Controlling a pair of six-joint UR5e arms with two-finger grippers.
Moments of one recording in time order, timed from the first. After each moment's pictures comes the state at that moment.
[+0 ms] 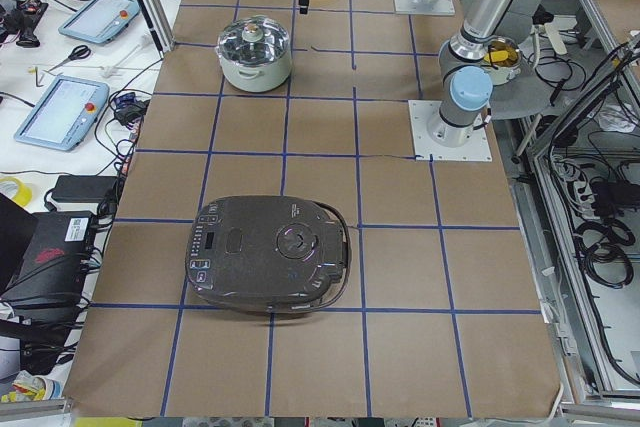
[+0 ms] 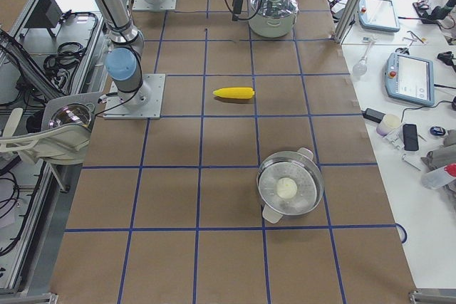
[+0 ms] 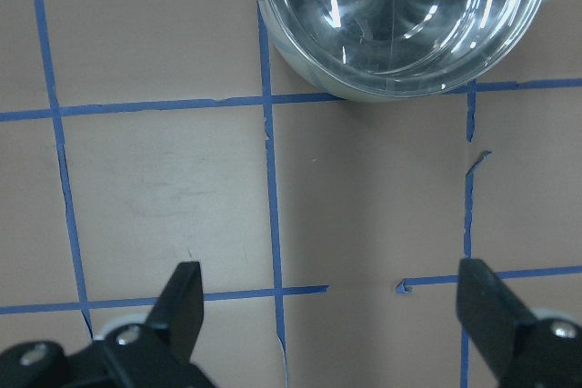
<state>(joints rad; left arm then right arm) -1.60 -1.53 -1.55 -1.55 1.52 0.00 1.60 -1.57 1.50 -1.38 -1.62 0.07</state>
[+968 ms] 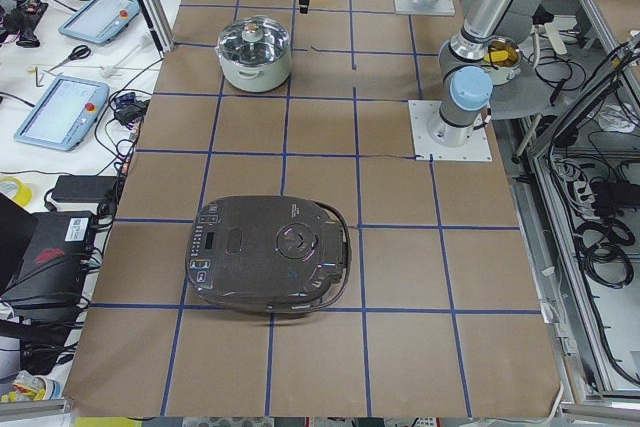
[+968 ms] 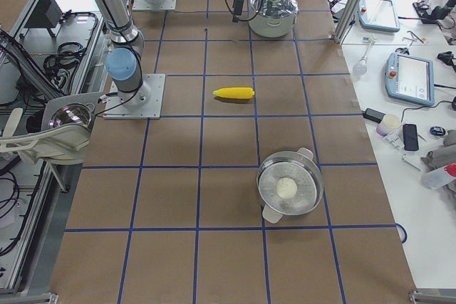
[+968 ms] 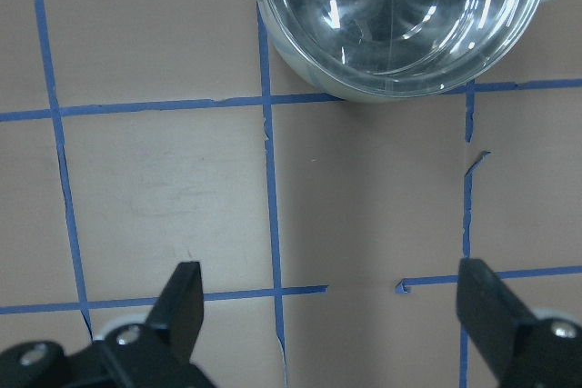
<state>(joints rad) -1.60 -1.53 -1.55 -1.55 1.52 0.00 1.60 -1.56 1.51 -1.43 -1.64 0.07</state>
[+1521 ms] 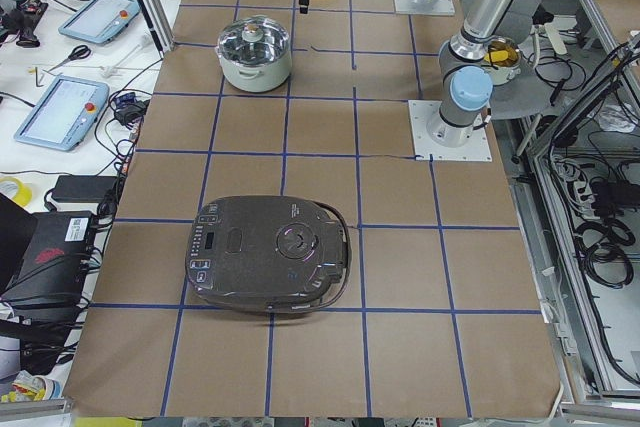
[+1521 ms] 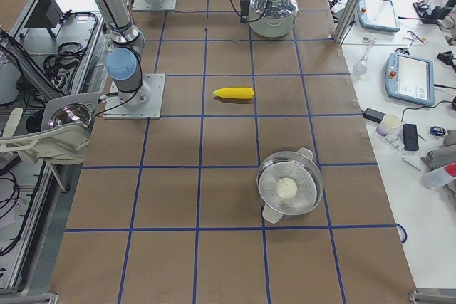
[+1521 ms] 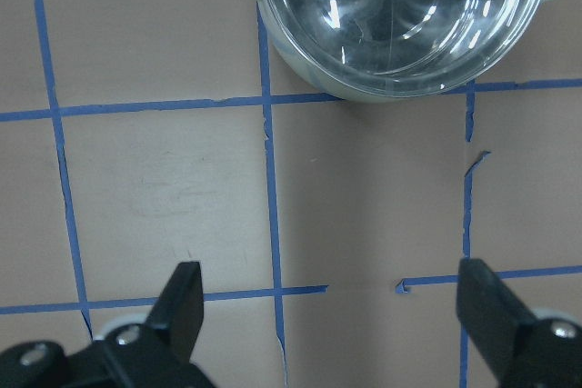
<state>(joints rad) -1.60 -1.53 -1.55 -1.55 1.52 0.00 1.56 -1.55 1.57 -1.59 -1.64 0.03</state>
